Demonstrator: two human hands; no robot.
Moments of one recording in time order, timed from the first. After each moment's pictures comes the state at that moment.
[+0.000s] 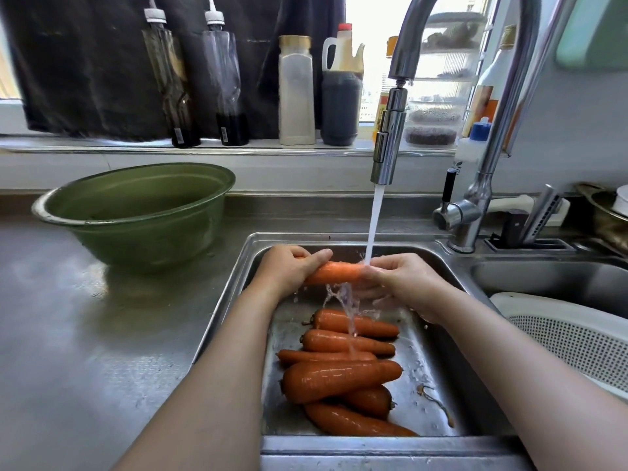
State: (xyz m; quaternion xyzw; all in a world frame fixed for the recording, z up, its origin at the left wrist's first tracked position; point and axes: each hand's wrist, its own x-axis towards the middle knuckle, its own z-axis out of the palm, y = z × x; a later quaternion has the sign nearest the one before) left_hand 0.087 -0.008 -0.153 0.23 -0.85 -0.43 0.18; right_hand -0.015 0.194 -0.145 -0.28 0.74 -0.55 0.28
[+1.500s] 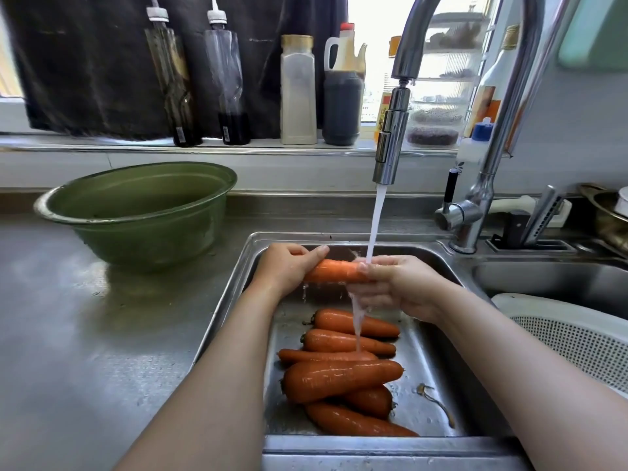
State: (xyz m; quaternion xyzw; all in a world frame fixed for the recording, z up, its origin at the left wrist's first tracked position) left_hand 0.084 -0.013 -0.158 0.24 -0.84 -0.44 0.21; right_hand -0.012 0.187 -0.141 -0.18 0.66 -0.63 0.37
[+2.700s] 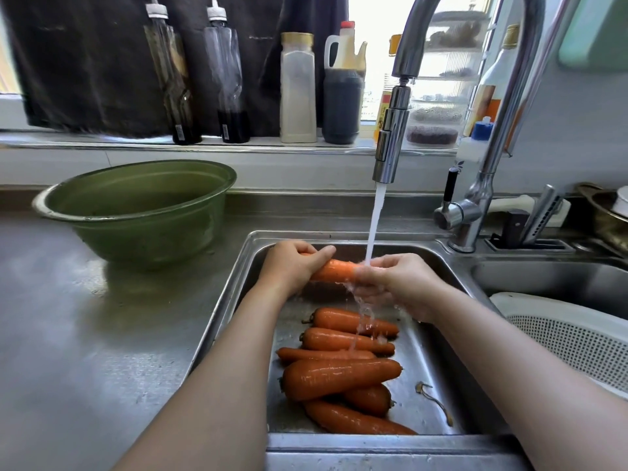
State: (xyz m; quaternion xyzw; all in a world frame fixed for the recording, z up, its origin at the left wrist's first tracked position) left_hand 0.081 -0.002 -0.154 0.23 -0.85 -0.42 0.21; right_hand -0.010 0.188 -0.146 -0.20 0.72 -0.59 0.29
